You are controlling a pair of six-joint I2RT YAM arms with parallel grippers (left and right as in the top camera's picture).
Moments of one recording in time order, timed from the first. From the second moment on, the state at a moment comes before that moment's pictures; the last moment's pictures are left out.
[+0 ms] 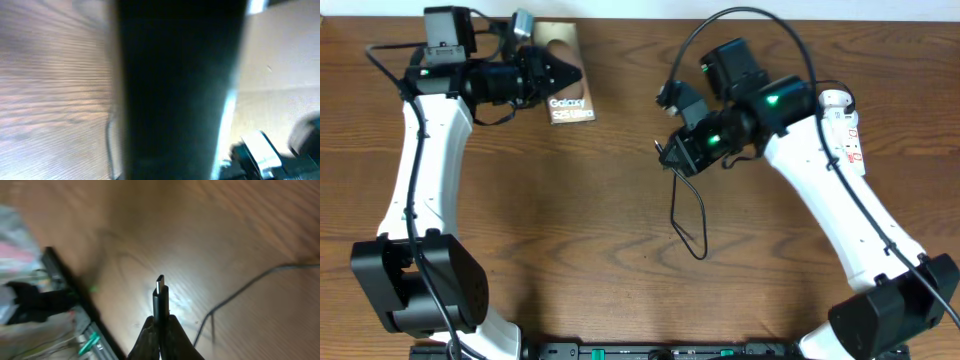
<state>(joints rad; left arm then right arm) 0.07 1.77 1.60 -0.73 1.06 -0.35 0.44 1.73 1.68 -1.16 -0.59 -0.11</state>
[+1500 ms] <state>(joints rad) 0.04 1.77 1.60 -0.88 0.88 -0.35 0.88 1.94 1.28 -0.85 0.14 0.00</state>
